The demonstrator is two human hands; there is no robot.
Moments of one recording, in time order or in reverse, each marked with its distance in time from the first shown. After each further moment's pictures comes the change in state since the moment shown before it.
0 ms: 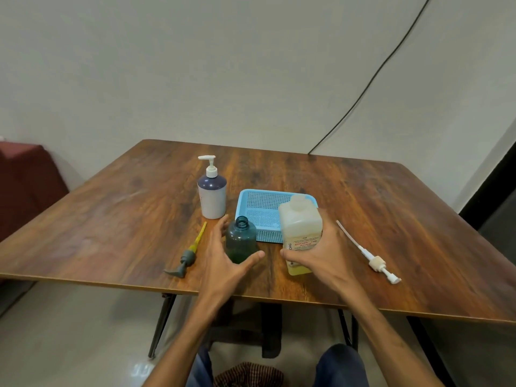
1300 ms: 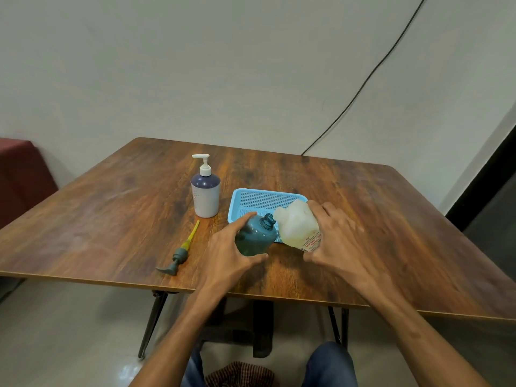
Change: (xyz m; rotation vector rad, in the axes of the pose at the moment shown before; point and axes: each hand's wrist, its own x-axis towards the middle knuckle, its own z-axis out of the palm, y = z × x) left_hand 0.008 0.032 0.004 0.263 -0.118 0.192; right_hand 0.013 -0.023 -0.045 -0.895 -0.168 -0.102
